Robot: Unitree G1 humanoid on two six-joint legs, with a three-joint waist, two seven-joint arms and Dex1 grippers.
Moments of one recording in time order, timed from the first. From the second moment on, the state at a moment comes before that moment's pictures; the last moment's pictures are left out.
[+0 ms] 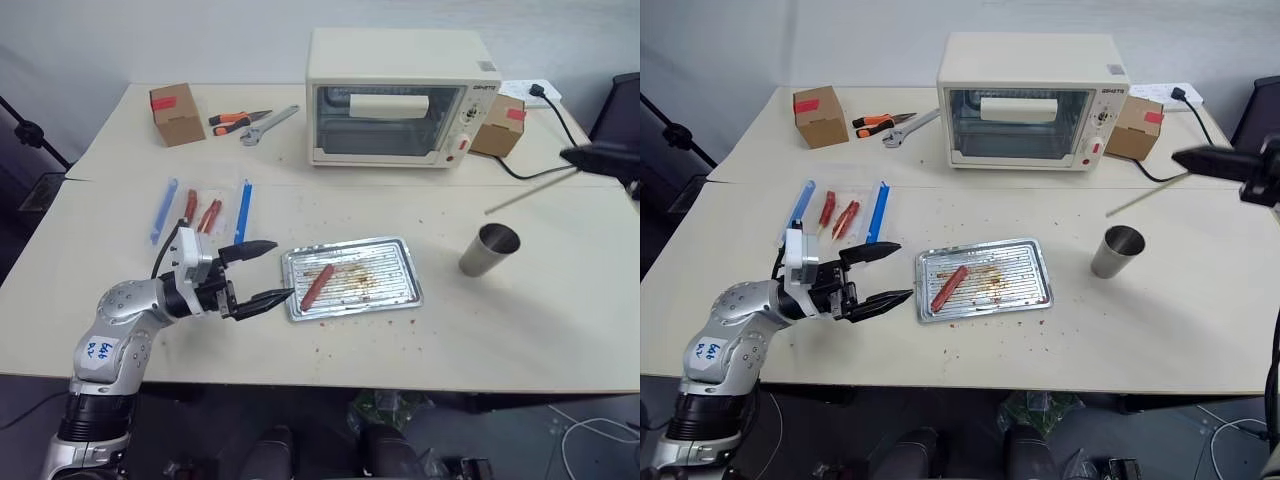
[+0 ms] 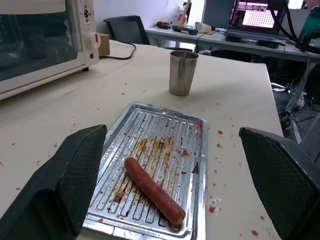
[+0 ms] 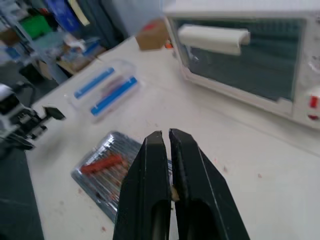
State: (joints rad) left arm -0.27 0.55 0.11 -0.18 -0.59 0.28 -1.01; right arm -1.06 -1.15 -0.14 0.63 0.56 0.94 1.54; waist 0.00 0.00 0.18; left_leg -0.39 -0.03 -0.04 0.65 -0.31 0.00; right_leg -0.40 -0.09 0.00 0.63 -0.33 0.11
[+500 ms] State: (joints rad) left arm -0.35 0.39 0.03 -0.26 -0.67 0.38 -0.94; right arm -0.76 -0.56 -0.38 0.05 1.06 1.34 1.10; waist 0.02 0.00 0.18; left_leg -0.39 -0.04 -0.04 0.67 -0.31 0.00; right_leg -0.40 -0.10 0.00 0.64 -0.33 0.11
